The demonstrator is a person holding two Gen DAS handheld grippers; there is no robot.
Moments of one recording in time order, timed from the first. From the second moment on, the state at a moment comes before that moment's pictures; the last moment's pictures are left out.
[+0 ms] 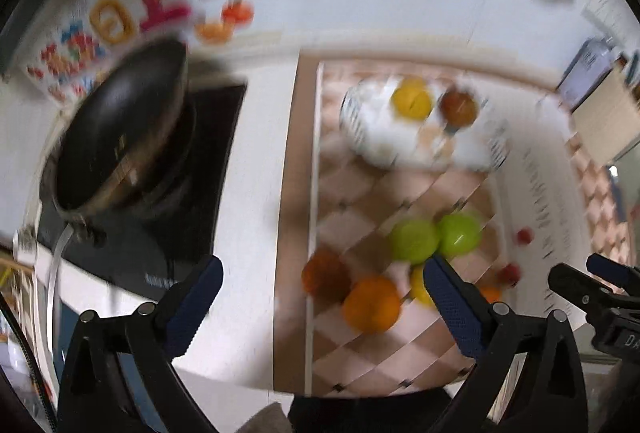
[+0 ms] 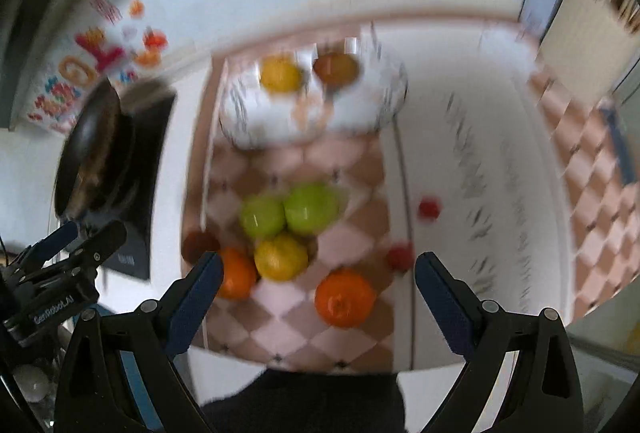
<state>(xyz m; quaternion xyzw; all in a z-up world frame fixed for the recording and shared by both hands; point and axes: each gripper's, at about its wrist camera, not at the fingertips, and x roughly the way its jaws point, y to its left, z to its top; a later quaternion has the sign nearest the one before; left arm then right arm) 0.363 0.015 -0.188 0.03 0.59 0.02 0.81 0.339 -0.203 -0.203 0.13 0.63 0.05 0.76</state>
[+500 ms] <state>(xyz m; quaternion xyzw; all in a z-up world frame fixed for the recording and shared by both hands) 0.402 0.030 -0.322 0.03 0.70 0.01 0.71 0.317 -0.178 -0.342 0.09 0.74 0.06 0.66</state>
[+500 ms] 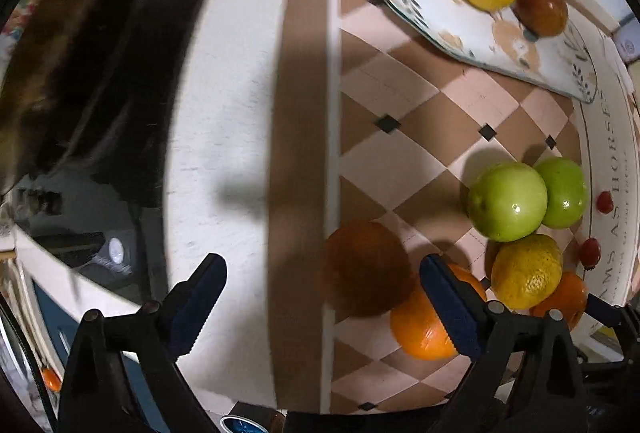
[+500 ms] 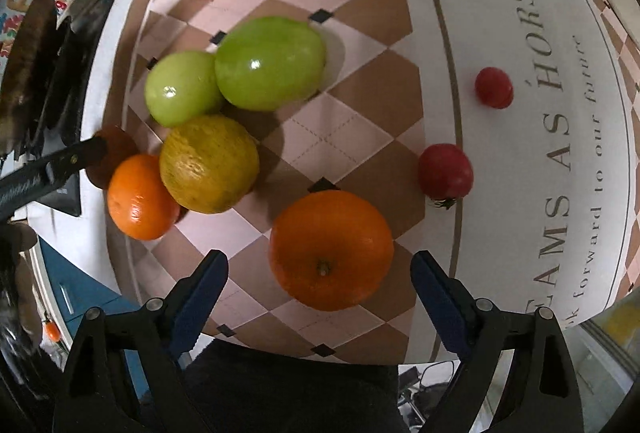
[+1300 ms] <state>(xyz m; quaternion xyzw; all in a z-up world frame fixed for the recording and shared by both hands) 0.355 0.050 -0.344 -0.03 0.72 0.00 0.70 0.330 -0.196 -0.357 0.08 0.75 0.06 0.65</state>
